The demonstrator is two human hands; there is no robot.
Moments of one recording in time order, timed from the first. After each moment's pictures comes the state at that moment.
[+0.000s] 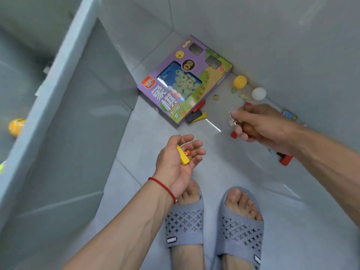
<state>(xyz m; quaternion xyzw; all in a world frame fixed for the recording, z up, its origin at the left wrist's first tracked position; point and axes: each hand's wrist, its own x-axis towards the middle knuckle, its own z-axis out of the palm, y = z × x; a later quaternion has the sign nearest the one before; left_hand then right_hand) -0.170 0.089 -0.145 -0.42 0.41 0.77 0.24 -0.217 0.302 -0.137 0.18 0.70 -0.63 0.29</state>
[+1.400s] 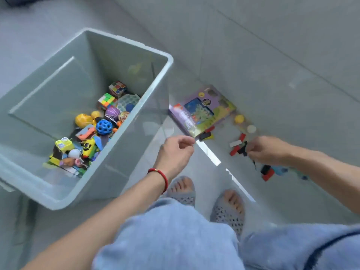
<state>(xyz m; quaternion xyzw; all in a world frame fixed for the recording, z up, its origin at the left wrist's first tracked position) -0.119 0.024 -0.026 -0.16 0.79 0.58 0.14 -0.172 0.288 -0.015 -0.04 0.94 -0.08 0.34</state>
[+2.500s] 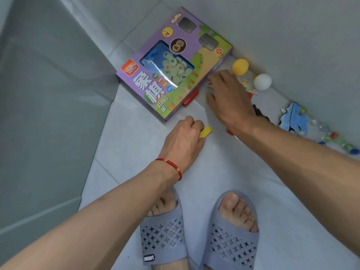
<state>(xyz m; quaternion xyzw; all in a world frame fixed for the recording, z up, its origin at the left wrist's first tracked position) -0.211 0.111 -0.228 0.19 0.95 0.19 0.15 -0.283 0.271 -0.243 -0.07 0.98 -0.19 0.01</state>
